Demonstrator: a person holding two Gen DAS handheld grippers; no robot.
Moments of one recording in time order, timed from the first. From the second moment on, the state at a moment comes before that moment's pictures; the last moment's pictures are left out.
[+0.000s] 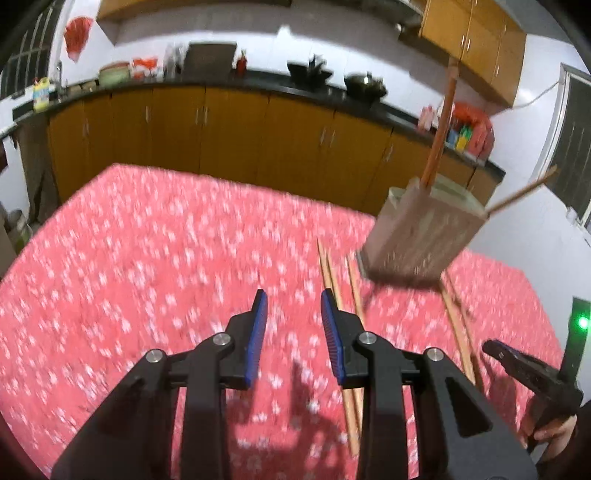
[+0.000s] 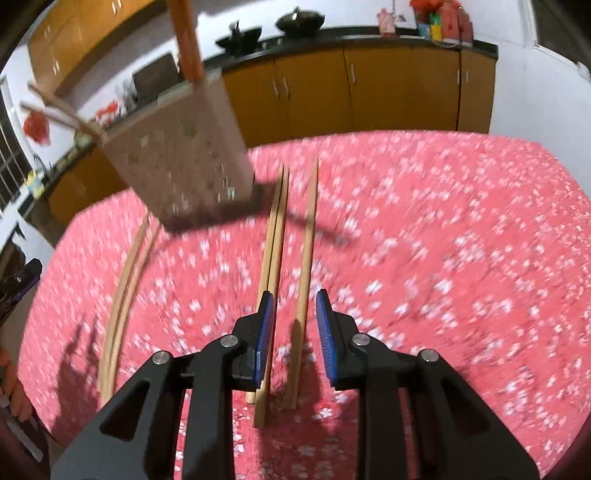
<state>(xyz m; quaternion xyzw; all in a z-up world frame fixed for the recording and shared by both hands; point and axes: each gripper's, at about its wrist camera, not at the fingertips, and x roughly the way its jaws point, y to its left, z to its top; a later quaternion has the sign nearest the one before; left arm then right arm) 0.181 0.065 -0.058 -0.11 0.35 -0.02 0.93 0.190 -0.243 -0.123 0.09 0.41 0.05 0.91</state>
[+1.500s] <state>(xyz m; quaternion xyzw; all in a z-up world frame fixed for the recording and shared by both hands) 0.204 0.011 -0.128 -0.02 0.44 -0.05 0.90 0.175 -0.254 -0.139 0.05 0.40 0.00 0.91</state>
